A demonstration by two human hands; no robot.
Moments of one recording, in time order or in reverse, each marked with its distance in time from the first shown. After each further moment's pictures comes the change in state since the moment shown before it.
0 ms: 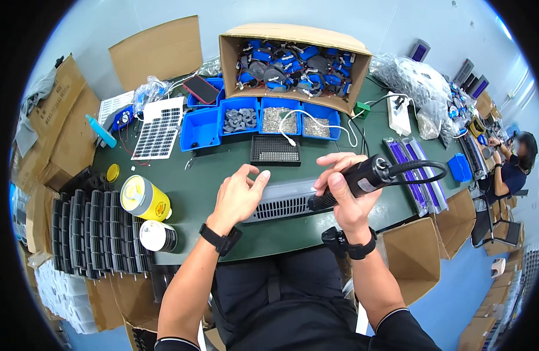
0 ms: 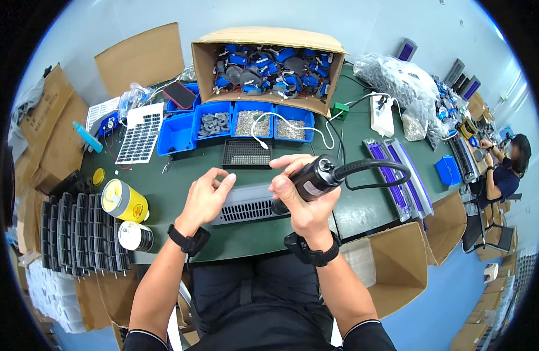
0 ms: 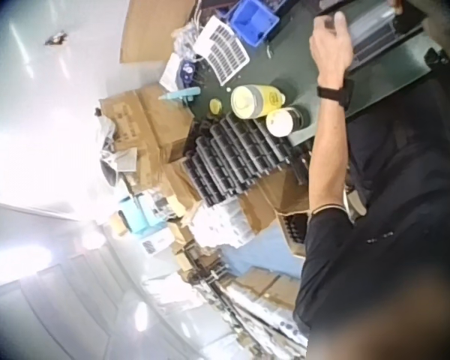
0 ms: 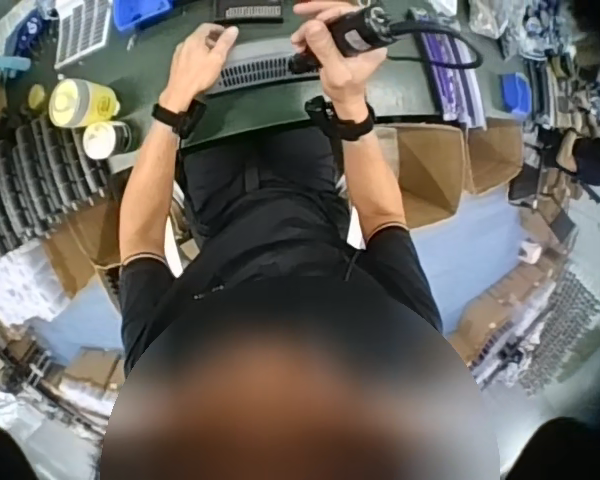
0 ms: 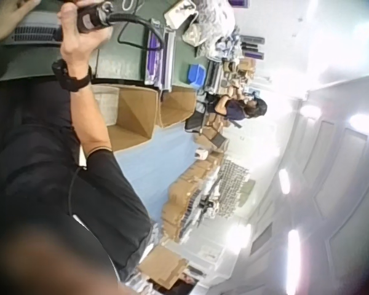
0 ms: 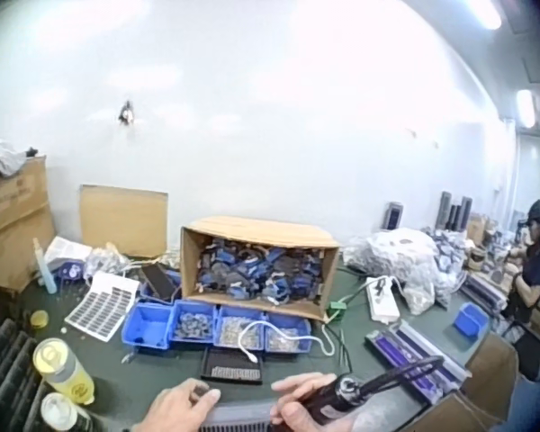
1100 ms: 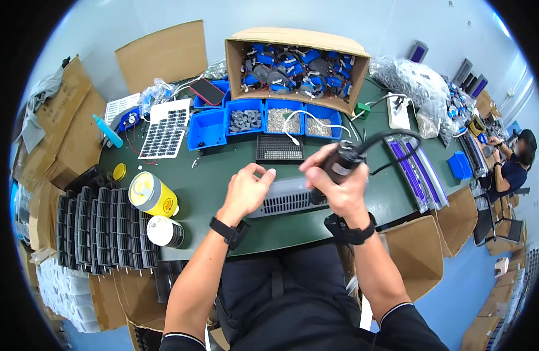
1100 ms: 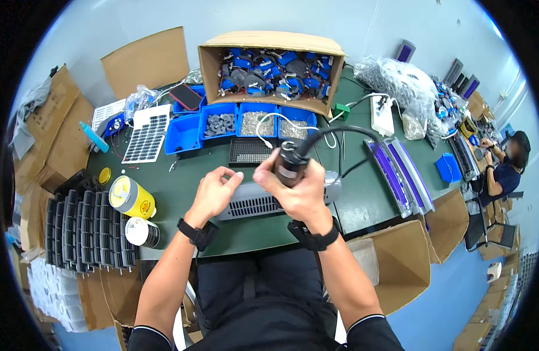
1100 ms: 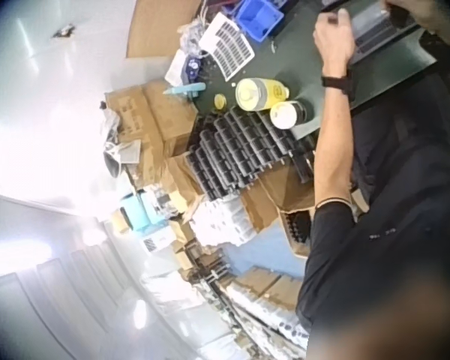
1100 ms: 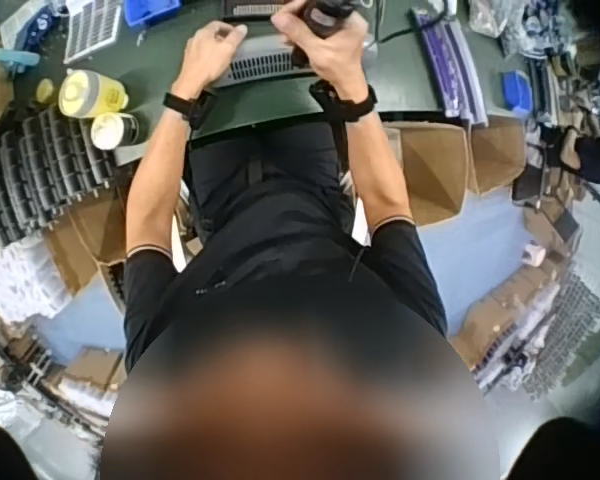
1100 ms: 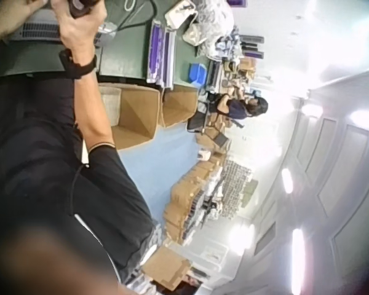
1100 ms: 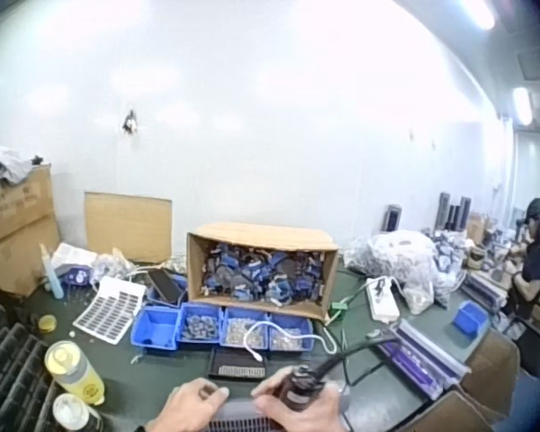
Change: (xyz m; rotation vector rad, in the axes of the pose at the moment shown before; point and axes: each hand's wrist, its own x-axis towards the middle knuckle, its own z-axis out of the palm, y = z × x) left_hand 0.006 -0.001 0.002 -0.014 0.018 -0.053; right_hand 0.010 -0.006 0.017 -0.085 -0.148 0.227
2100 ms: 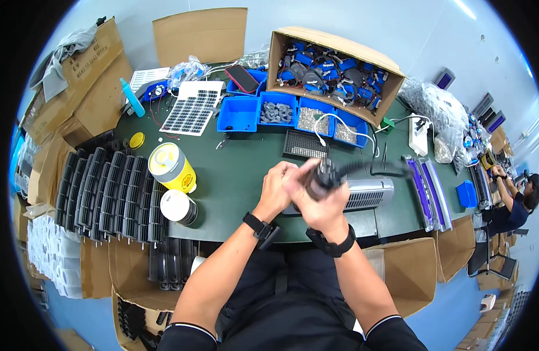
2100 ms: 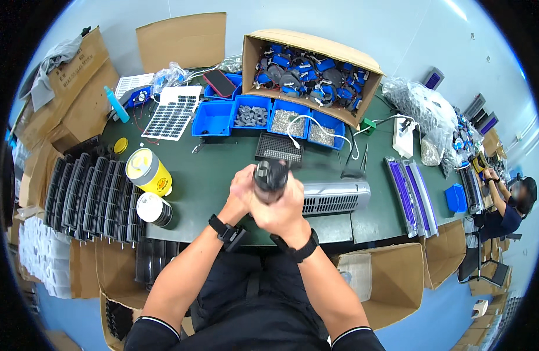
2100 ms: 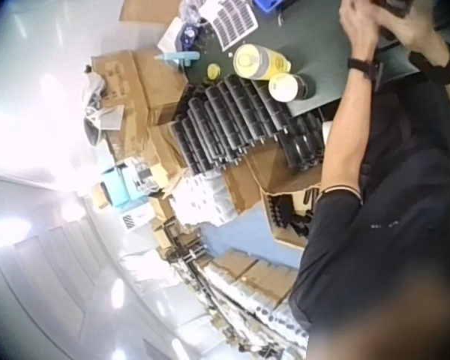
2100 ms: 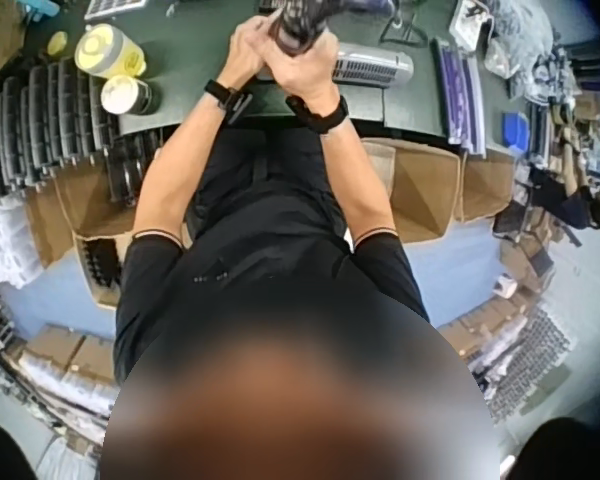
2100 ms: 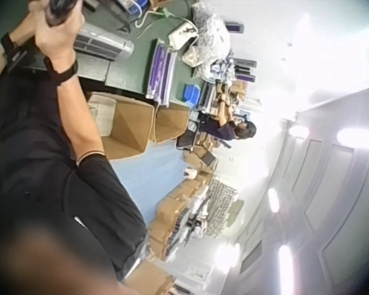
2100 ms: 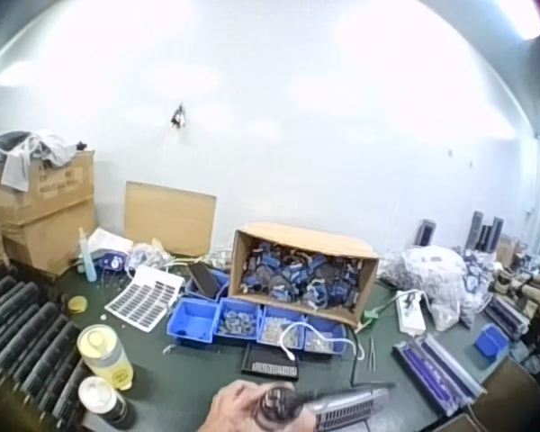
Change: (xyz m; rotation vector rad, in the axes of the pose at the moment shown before) left_hand 0.007 -0.048 0.061 -0.346 0.195 0.336; right_hand -0.019 0.036 0.065 -0.306 -0.061 -0.386
